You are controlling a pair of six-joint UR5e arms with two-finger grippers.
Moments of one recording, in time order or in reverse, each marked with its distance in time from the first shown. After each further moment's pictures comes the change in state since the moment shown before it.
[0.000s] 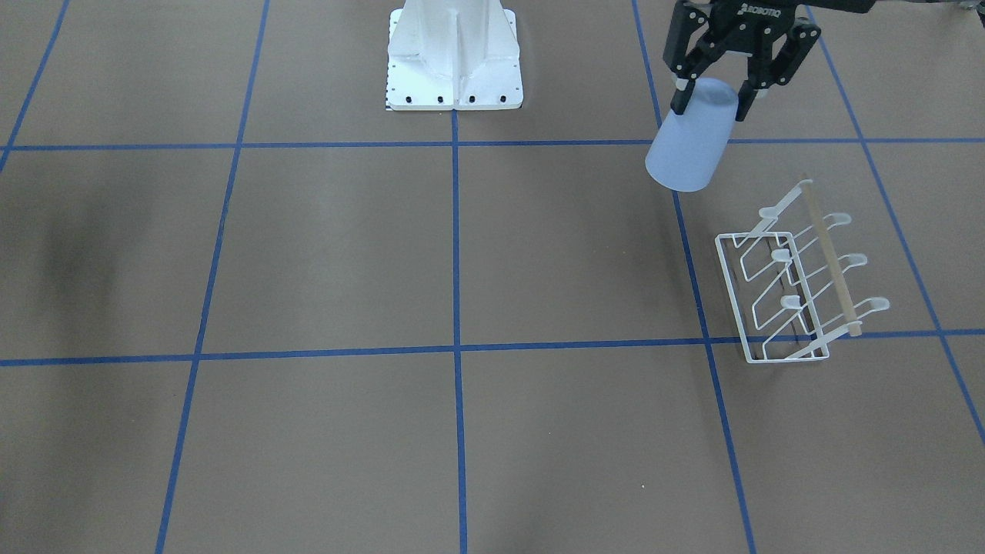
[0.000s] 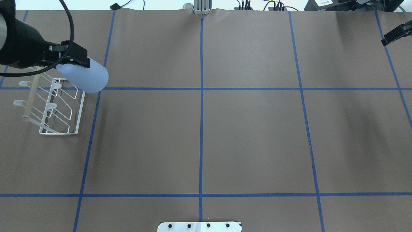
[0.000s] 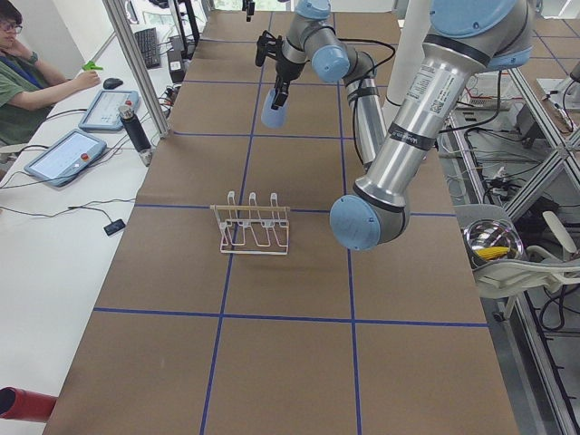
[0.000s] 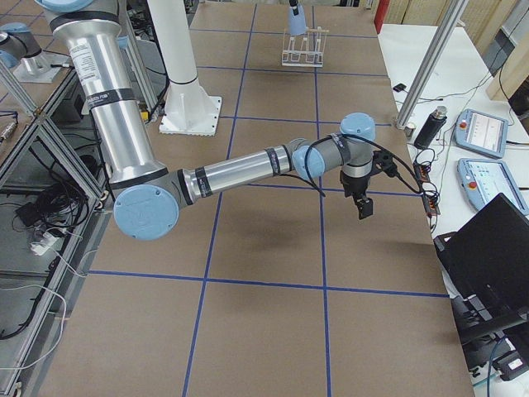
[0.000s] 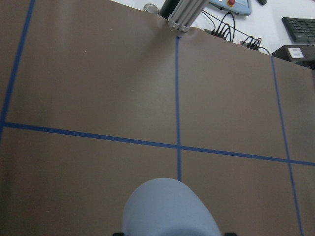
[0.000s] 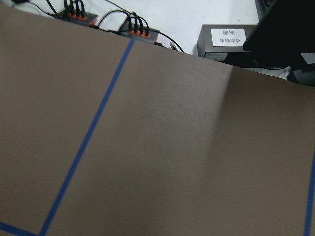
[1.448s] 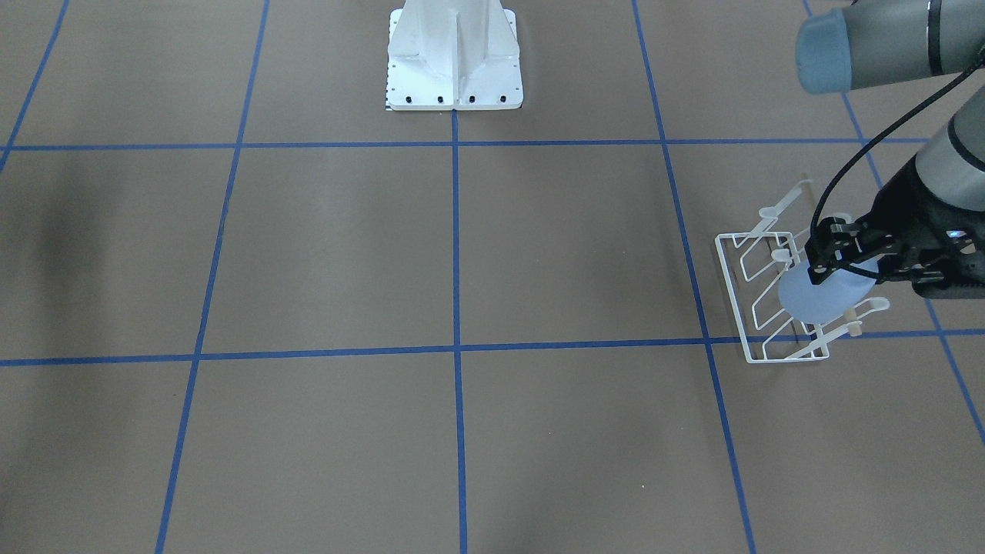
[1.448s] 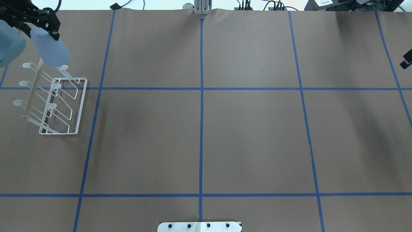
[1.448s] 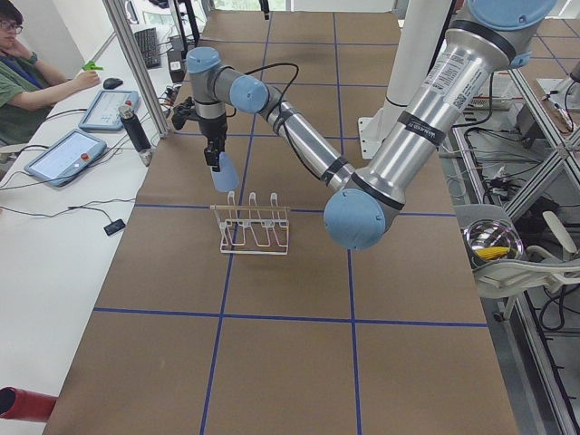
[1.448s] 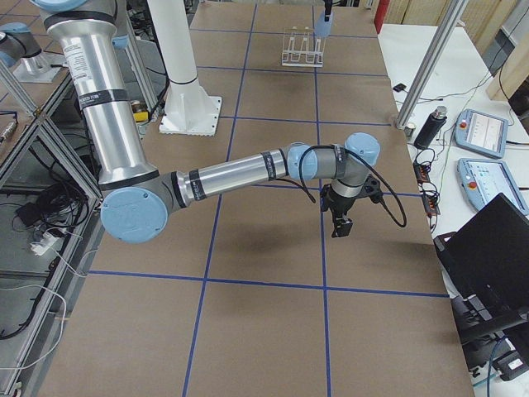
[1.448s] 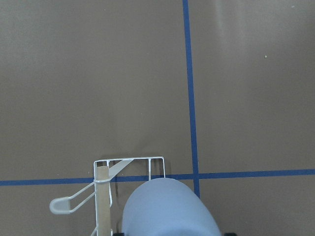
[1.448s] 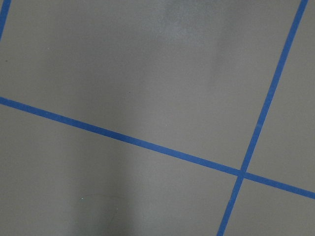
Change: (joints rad) left arm -0.250 -0.085 0.592 -0.037 -0.248 0.454; right arm 0.036 -0.033 0.018 -0.280 0.109 -0.159
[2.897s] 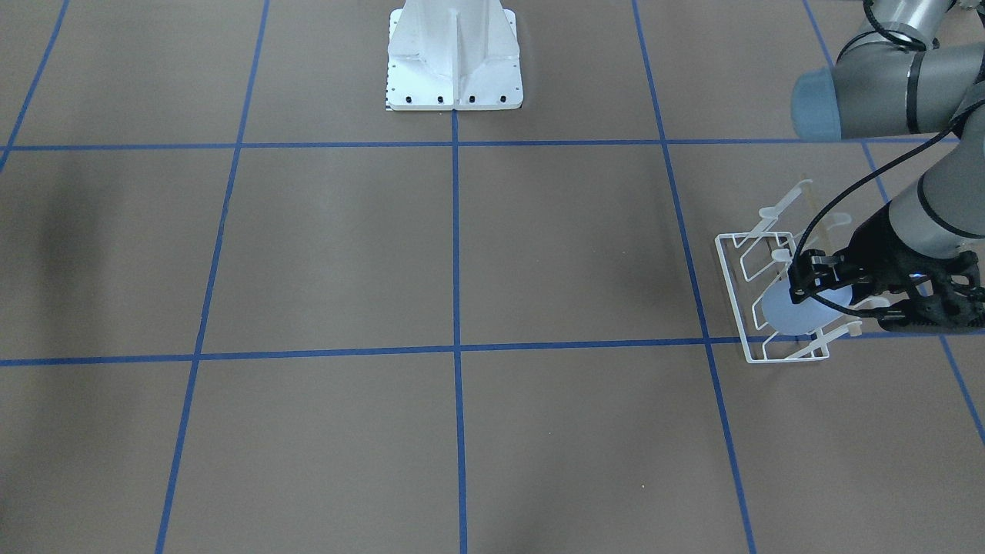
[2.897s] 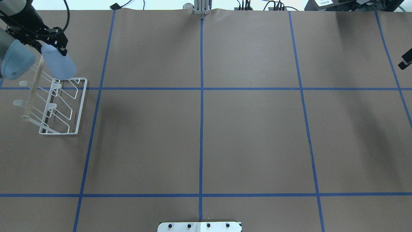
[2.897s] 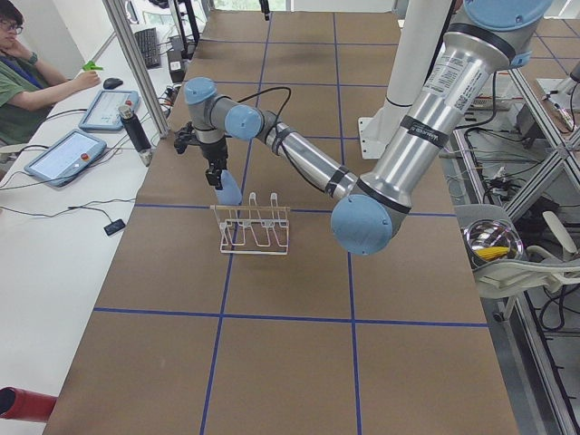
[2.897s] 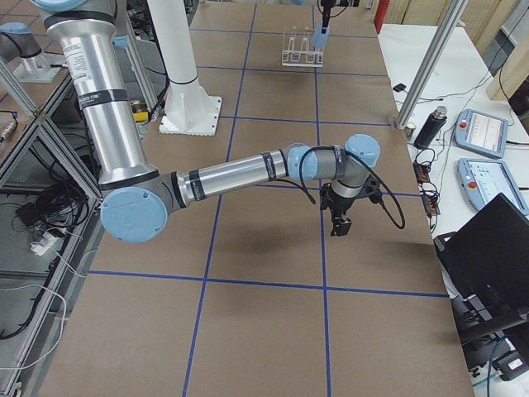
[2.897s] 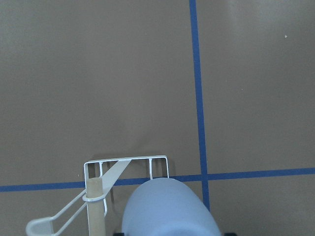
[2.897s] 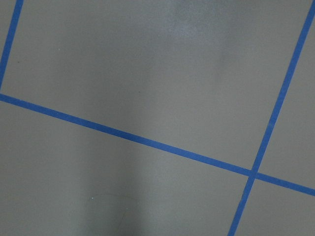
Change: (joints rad) left arm 0.044 0.056 0.104 -0.139 -0.036 0.002; right arm 0.000 -0.001 -0.004 -0.001 0.027 0.002
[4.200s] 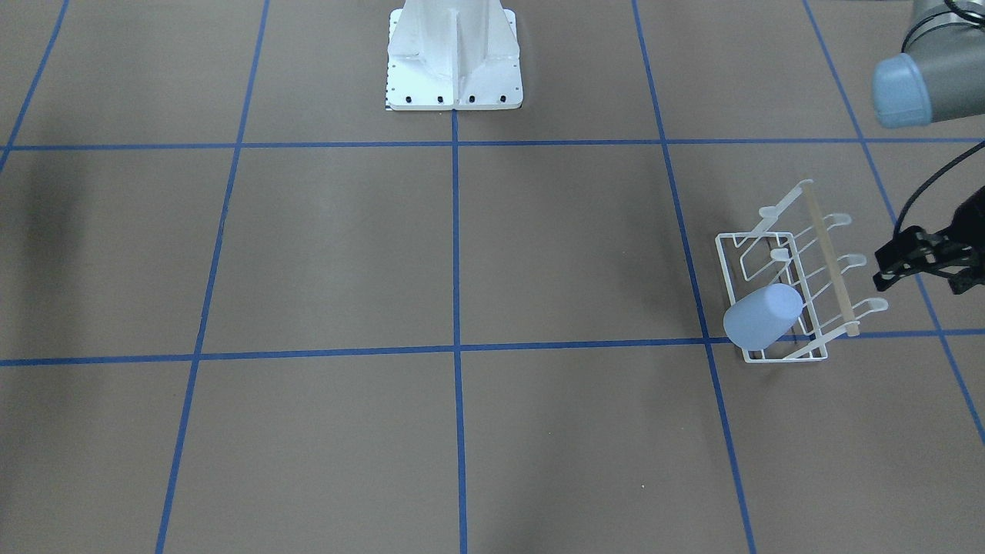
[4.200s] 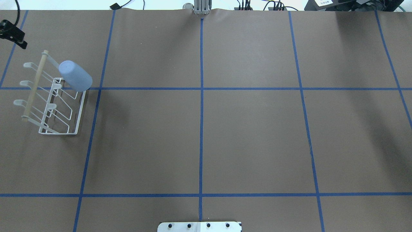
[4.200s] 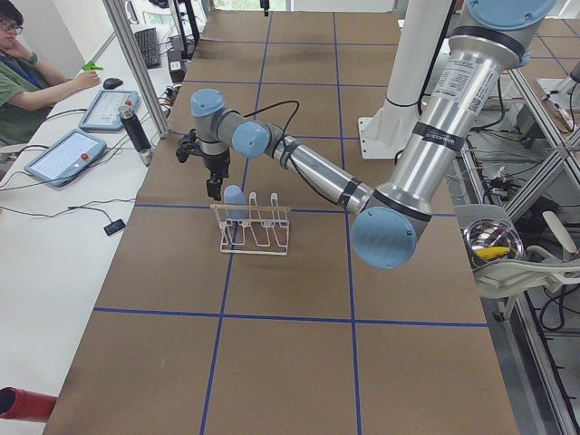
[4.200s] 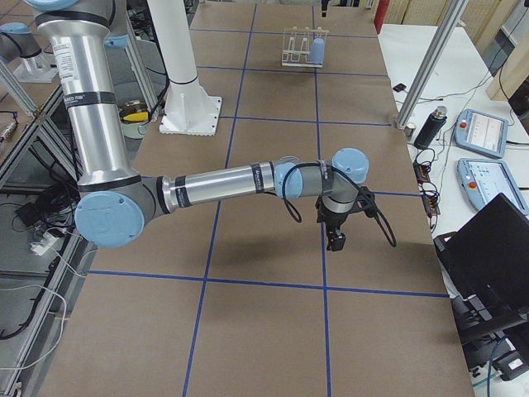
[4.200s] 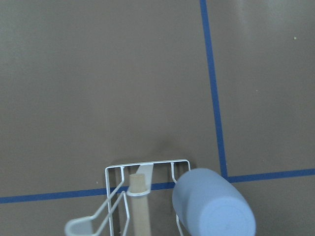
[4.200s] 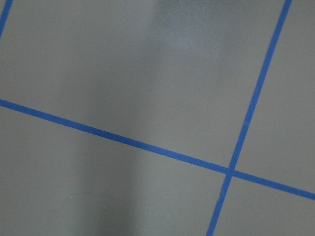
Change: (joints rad) left arm -0.177 0.190 -0.055 -0.115 -0.017 0.219; right arm 0.068 -0.100 0.011 0.109 -0.002 0.010
